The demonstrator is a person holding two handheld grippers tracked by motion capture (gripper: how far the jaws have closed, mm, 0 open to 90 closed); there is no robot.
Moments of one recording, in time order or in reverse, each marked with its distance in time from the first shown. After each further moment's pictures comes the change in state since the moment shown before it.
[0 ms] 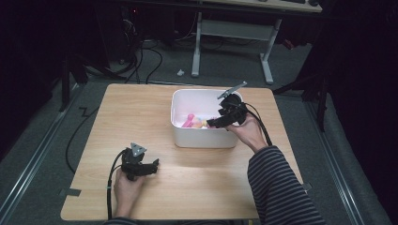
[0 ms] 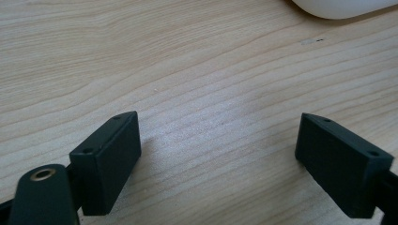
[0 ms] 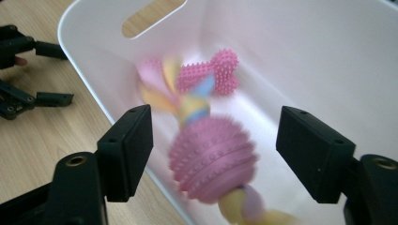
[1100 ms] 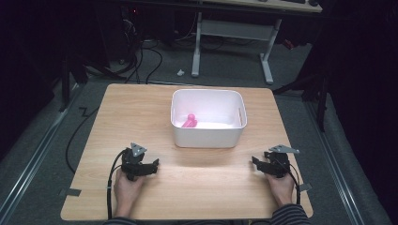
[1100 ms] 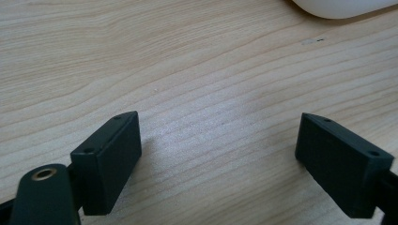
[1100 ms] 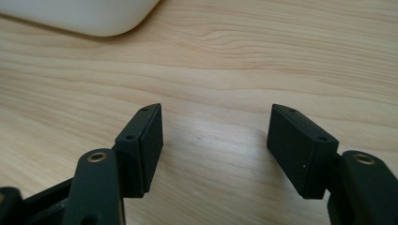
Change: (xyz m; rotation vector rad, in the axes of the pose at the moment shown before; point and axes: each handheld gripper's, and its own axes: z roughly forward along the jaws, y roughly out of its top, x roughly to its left) left arm 0.000 0.000 0.000 0.002 0.002 0.003; right arm -0.032 -0.248 0.008 -0.182 -0.327 0.361
